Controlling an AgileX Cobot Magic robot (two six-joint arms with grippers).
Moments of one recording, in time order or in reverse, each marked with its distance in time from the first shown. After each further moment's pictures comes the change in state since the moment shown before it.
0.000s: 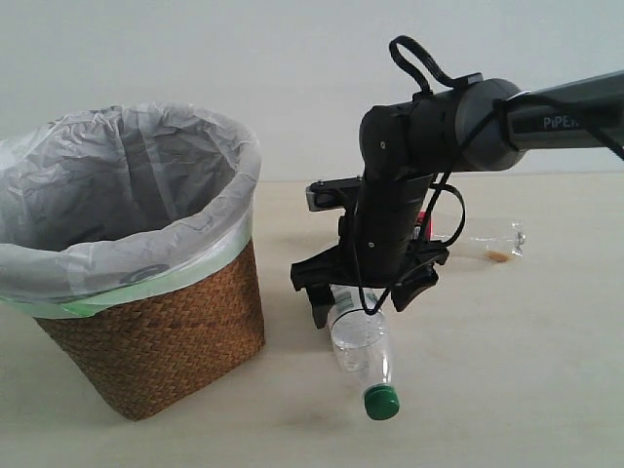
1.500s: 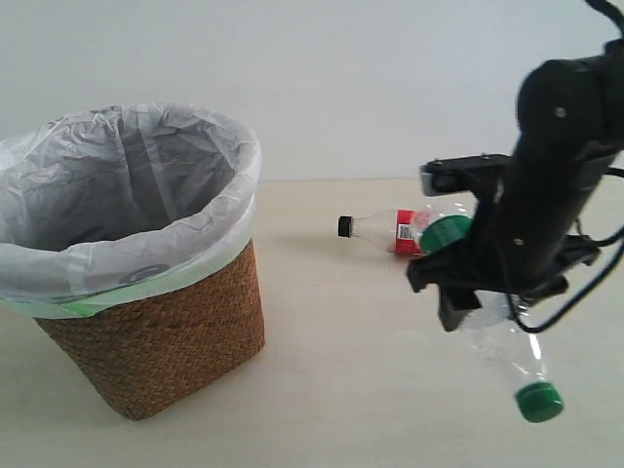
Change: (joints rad) left arm 0.000 0.000 0.000 0.000 0.000 0.000; right arm -0.153 -0.419 0.432 -0.054 -0.037 -0.040
